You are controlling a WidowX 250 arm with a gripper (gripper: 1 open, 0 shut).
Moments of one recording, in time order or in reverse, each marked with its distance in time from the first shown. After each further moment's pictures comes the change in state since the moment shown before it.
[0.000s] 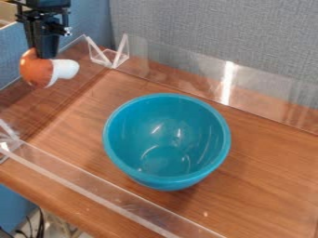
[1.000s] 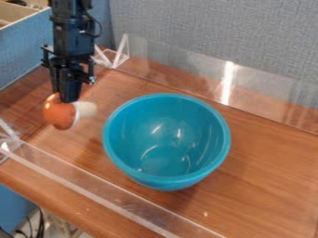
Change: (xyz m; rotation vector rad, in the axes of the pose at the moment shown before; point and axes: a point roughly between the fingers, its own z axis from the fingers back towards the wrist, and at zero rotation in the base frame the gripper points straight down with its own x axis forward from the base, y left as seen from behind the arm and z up) arm 0.011 -0.022 -0.060 -0.013 0.072 -0.003
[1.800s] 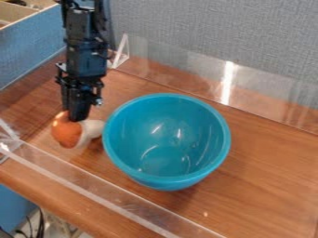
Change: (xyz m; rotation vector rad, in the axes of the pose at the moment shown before) arm -0.001 -0.008 -0.022 0.021 0.018 -0.116
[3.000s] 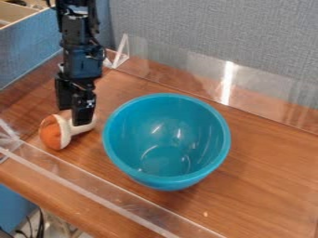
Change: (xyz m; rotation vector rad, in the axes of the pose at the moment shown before) arm 0.017 0.021 -0.012 0.034 -0.034 -0.156
